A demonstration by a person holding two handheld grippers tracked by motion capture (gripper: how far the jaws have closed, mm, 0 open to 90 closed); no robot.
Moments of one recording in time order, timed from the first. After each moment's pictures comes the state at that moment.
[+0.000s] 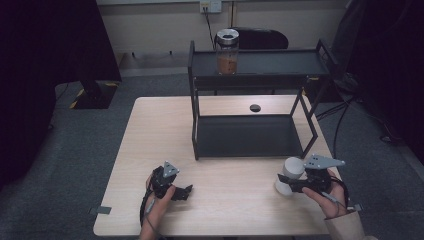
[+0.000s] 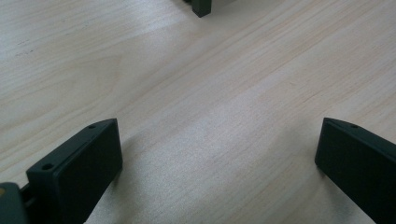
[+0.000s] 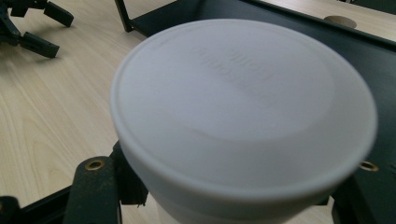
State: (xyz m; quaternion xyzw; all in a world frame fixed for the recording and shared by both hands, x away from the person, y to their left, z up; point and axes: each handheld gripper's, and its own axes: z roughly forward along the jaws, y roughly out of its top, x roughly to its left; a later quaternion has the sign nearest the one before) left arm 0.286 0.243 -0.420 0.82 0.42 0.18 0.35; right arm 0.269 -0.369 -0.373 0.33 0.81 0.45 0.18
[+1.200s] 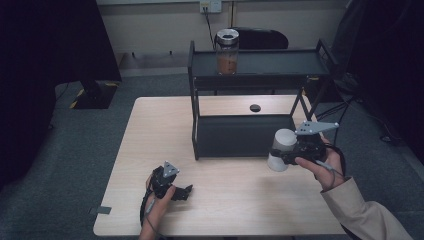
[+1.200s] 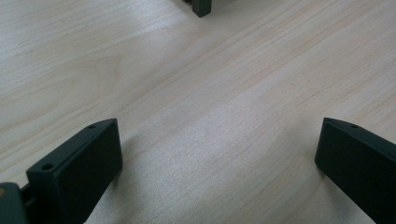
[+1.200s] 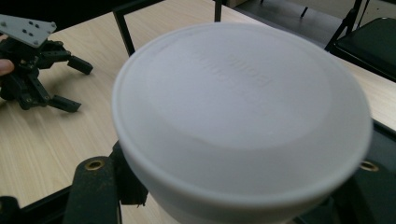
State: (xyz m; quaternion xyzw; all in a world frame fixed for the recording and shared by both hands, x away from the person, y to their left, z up) left arm 0.286 0.243 -0.420 0.82 0.42 0.18 0.35; right arm 0.313 -0.335 -0.278 0.31 0.82 0.45 0.17
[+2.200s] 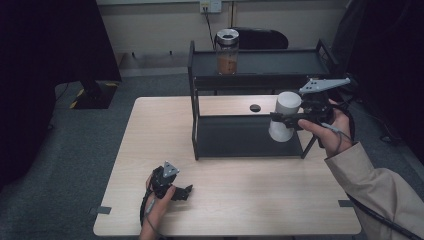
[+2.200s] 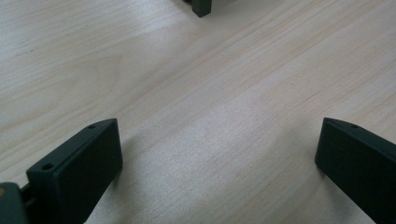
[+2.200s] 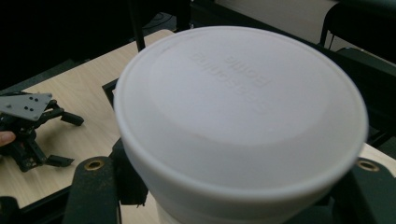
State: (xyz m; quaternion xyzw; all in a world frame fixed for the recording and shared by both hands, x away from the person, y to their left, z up) left arm 0.286 0.243 -0.420 0.82 0.42 0.18 0.35; right arm 0.336 -0.321 -0.186 0.32 0.81 0.45 0.20
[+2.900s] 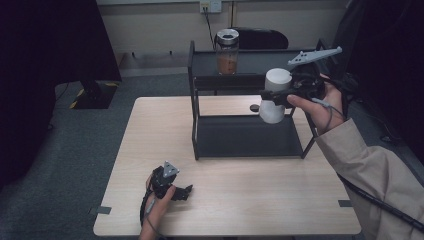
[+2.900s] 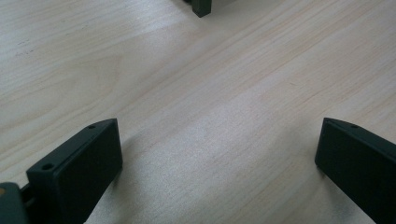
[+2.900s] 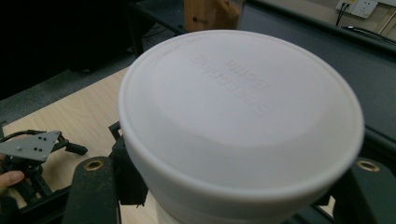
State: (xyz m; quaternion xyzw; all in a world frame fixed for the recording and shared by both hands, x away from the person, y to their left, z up) left arm 0.286 0.243 -0.419 0.82 0.42 0.18 0.35; right arm 0.351 -0.286 -0.131 0.32 0.80 0.45 0.22
